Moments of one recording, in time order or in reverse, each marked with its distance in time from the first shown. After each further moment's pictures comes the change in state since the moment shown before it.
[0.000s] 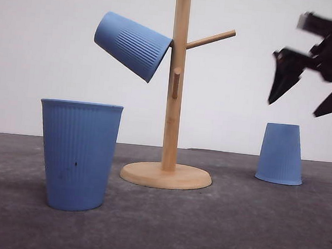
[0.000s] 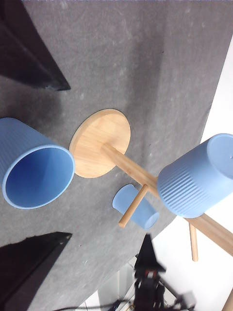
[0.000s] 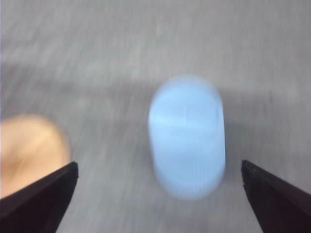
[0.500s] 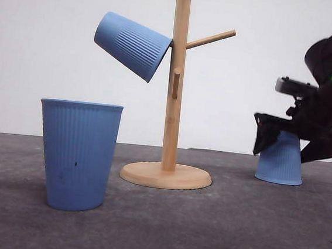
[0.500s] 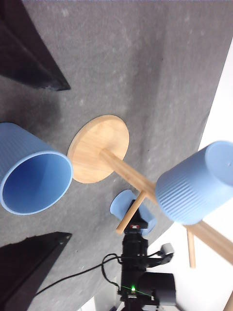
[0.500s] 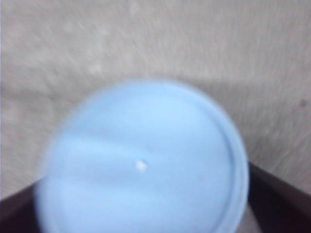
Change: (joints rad) left_arx 0.000 0.000 0.000 -0.001 -0.028 -0.010; right_arx -0.007 0.313 0.009 0.265 0.012 -0.004
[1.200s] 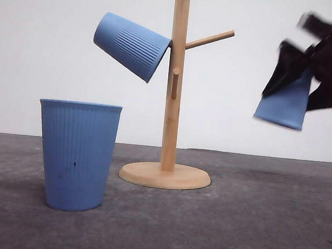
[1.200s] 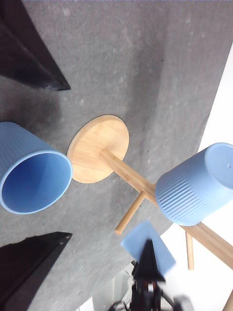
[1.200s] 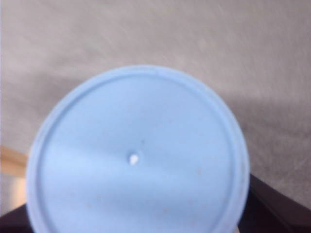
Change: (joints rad) left_arx 0.000 0.000 0.000 -0.001 -0.005 -0.006; right_arx -0.054 -0.366 -0.064 -0.200 -0.270 0.056
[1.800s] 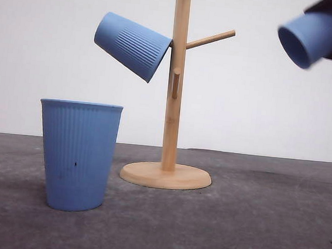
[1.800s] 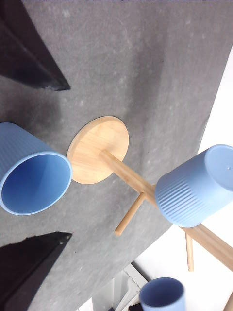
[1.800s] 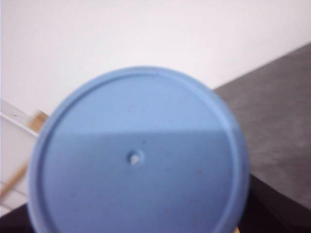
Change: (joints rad) left_arx 0.000 0.000 0.000 0.000 0.000 0.000; right_arx -0.152 -0.239 -0.318 0.712 -0.422 0.772
